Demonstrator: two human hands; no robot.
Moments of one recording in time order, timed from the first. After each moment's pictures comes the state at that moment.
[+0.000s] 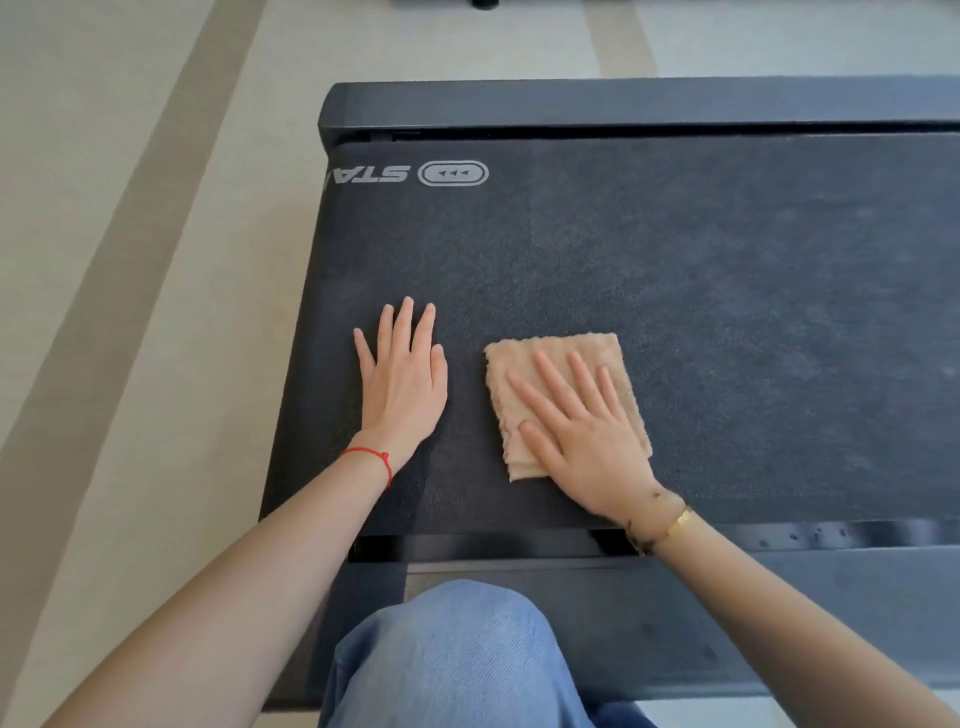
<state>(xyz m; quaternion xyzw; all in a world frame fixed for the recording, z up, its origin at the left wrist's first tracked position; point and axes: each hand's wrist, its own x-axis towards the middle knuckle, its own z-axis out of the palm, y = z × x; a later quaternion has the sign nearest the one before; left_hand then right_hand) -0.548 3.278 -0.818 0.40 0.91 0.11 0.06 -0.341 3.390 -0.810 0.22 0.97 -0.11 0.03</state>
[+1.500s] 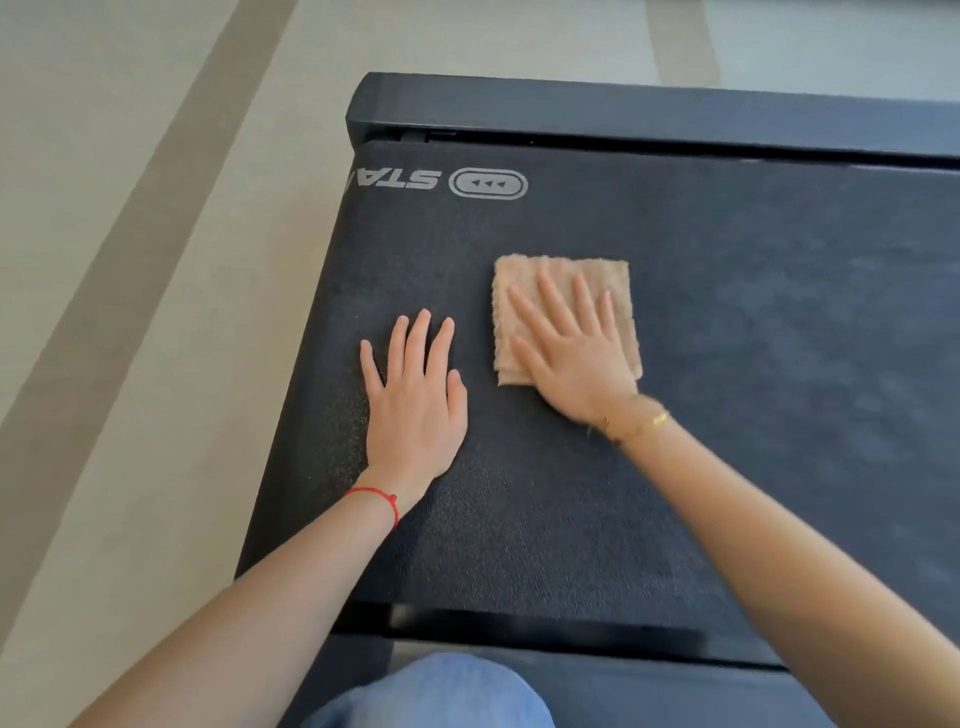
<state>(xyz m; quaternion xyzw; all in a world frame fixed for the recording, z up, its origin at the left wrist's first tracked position) -0.557 3.295 -0.830 0.37 0.92 0.10 0.00 -0.467 3.480 -0.816 0.22 0.97 -0.11 0.03</state>
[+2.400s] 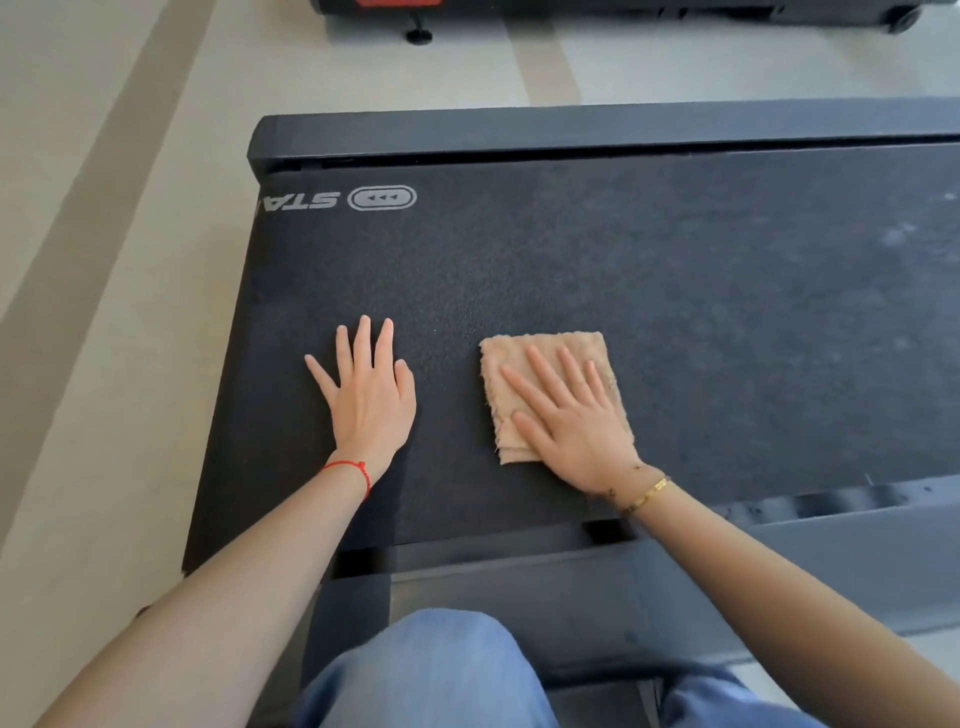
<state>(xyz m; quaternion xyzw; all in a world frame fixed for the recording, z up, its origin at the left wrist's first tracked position) -0.512 3.308 -0.817 0.36 0.93 0.11 0.05 -0.299 3.441 -0.814 0.27 0.96 -0.11 0.04</state>
